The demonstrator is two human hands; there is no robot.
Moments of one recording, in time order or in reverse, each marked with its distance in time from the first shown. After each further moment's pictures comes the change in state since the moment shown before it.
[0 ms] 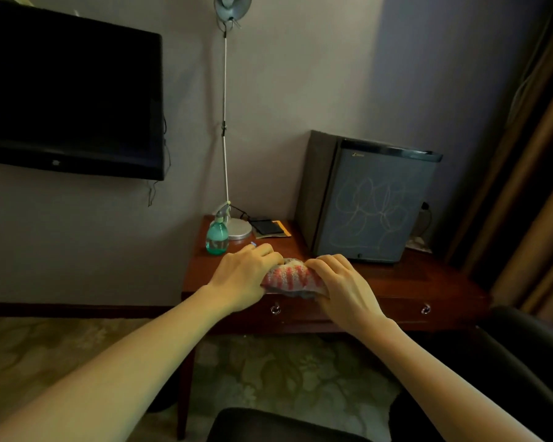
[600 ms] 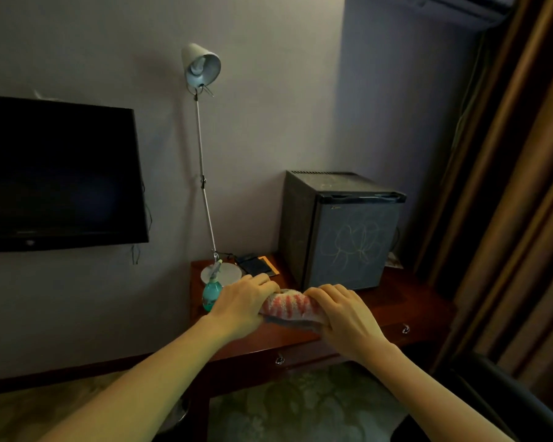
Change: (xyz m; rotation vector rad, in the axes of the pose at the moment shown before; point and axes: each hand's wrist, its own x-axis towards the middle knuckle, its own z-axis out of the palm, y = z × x) left_hand 0.087 -0.074 -0.150 -0.114 -0.136 0.112; right_hand 0.131 -0.036 -0.116 -0.089 -0.126 0.149
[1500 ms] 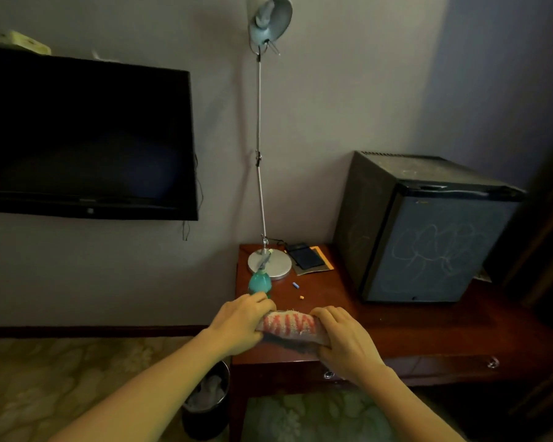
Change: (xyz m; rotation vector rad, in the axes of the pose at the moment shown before) left_hand -0.006 -0.138 0.092 -0.067 -0.167 -0.220; right_hand 0.087 -0.010 0.166 0.235 -0.250 0.016
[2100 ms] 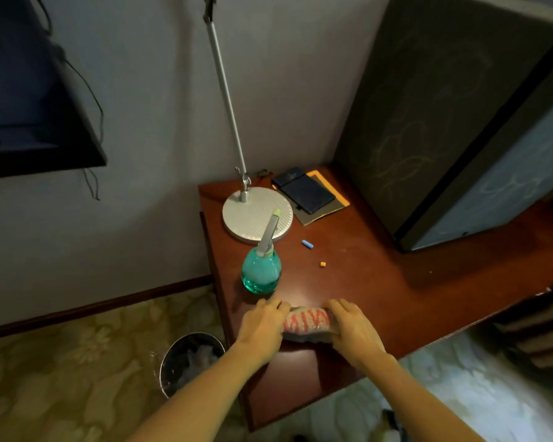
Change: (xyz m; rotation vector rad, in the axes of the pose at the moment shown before) left_hand 0.185 -0.175 0.247 -0.112 -0.375 0.030; right_hand 0.159 0.100 0.261 0.137 -0.332 0.564
